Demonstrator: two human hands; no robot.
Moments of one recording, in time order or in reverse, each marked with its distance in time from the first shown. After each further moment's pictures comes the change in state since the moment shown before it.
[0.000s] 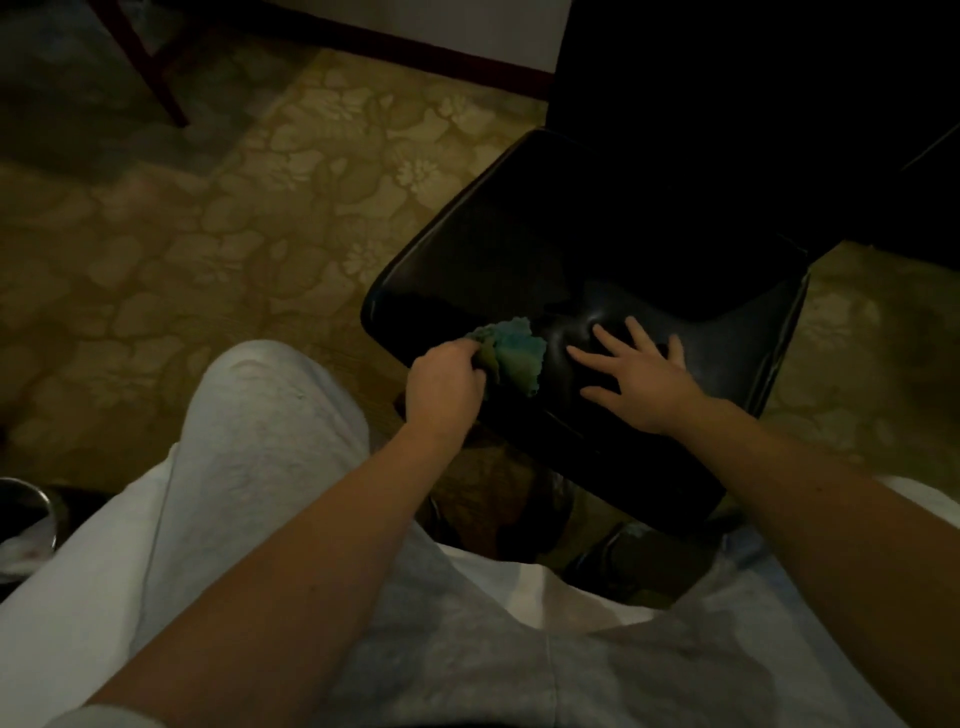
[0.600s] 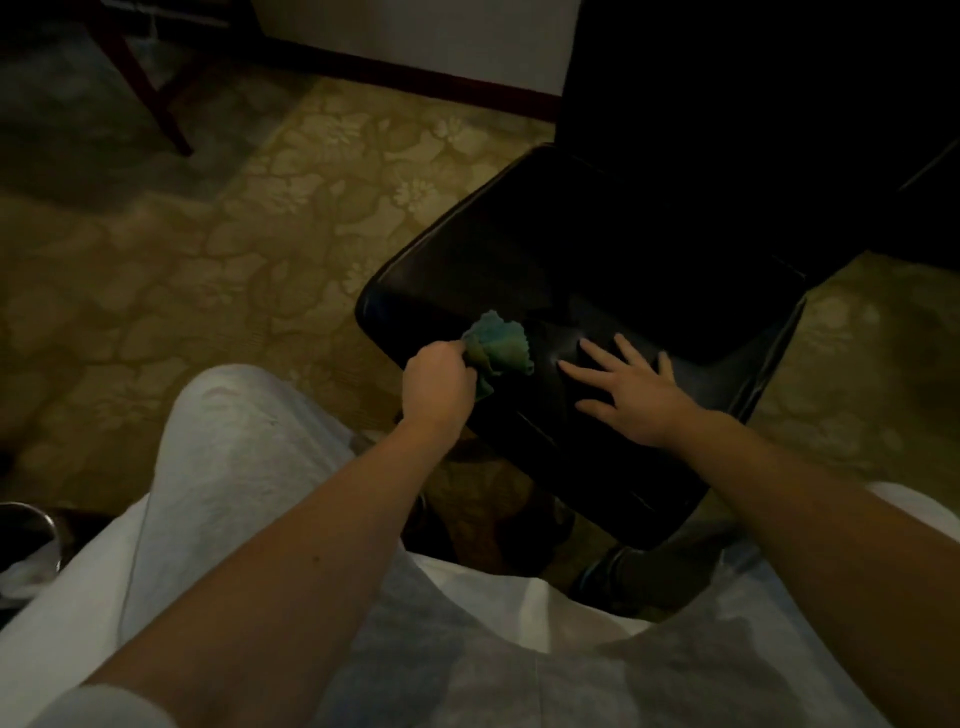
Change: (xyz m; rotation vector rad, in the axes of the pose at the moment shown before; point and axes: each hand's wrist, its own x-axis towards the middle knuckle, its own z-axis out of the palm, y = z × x) left_hand 0.018 0.008 -0.005 -0.001 -0.018 -0.086; right_hand -0.001 0.008 0.008 0.039 -0.002 -0.060
